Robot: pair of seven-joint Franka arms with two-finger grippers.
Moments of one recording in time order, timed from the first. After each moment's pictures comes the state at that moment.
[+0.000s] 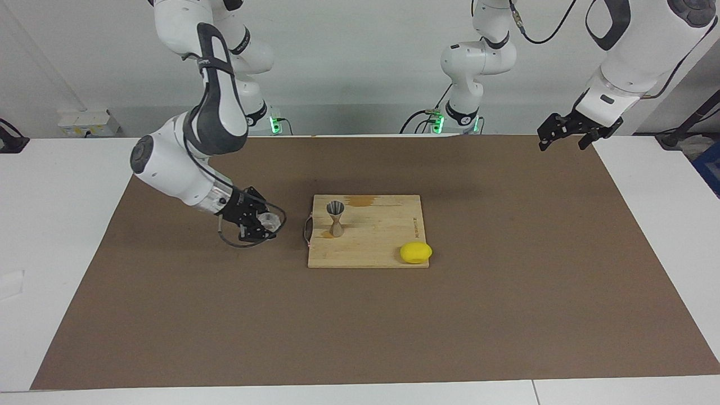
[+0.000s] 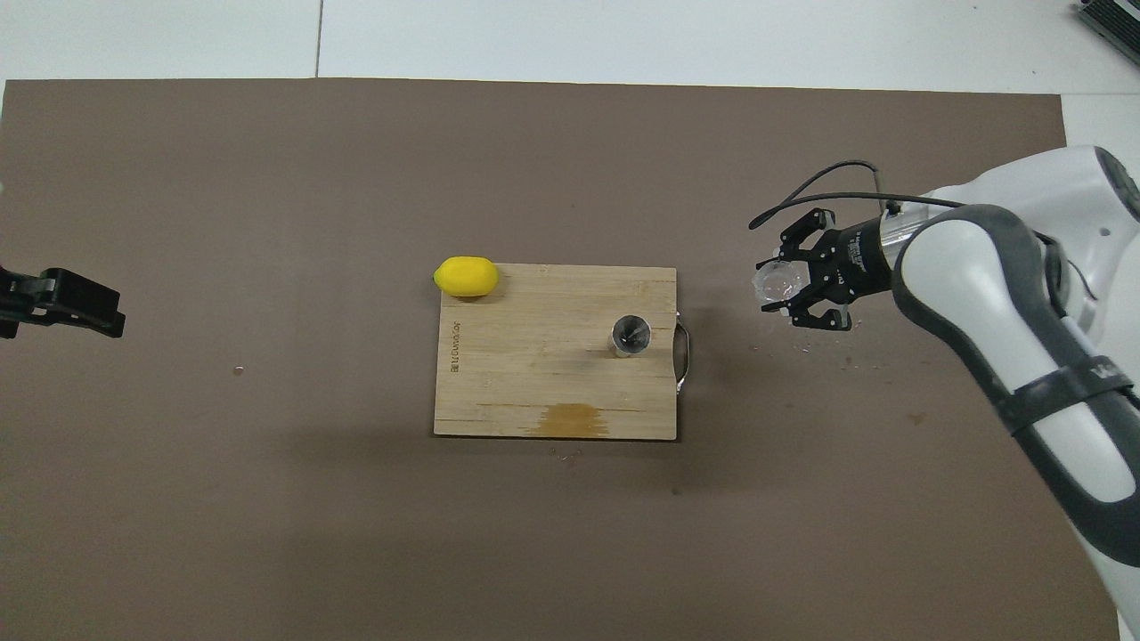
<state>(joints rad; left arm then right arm) 0.02 0.00 -0.04 -1.58 0.02 1.45 0.03 0.01 0.25 0.01 -1.88 0.66 2.01 1.26</state>
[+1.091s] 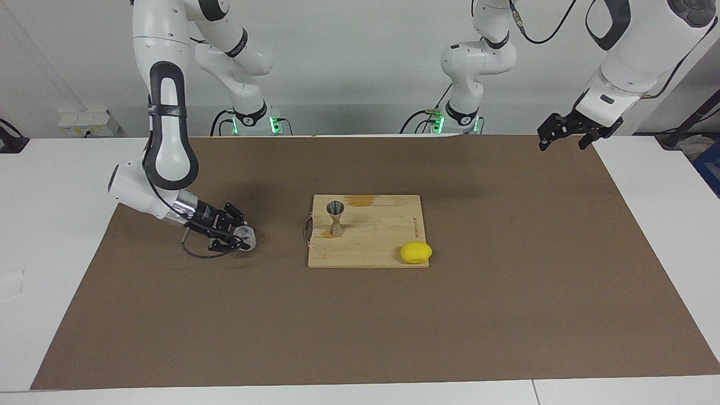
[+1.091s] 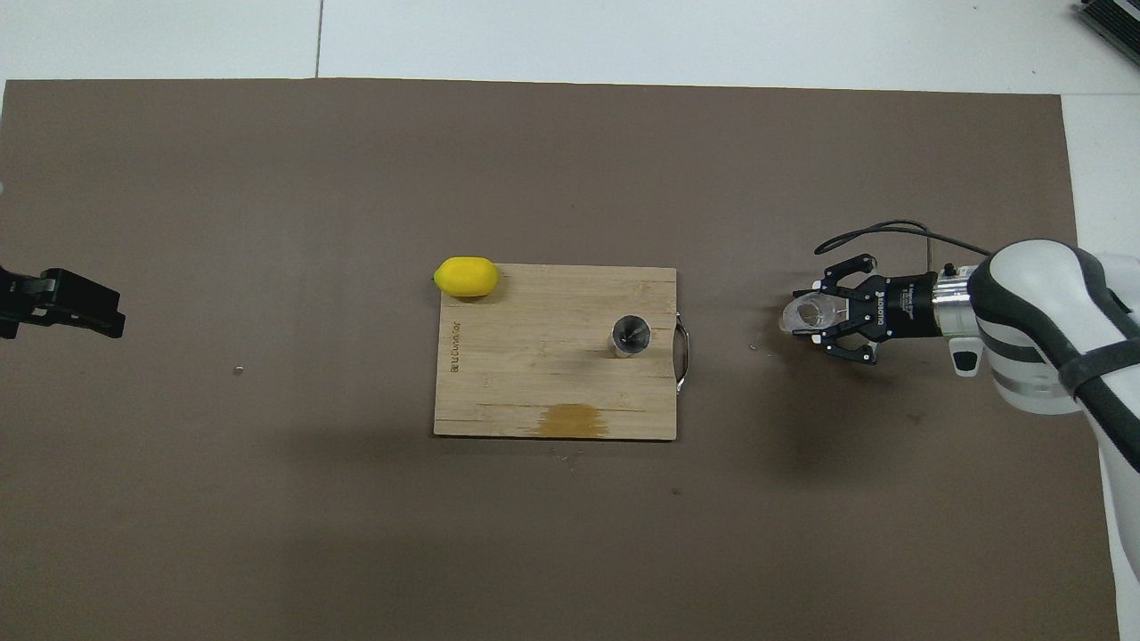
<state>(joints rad) 0.02 0.00 -0.04 -1.58 0.02 1.44 0.03 -0.14 0.31 0.02 -2.10 0.94 2.14 0.89</state>
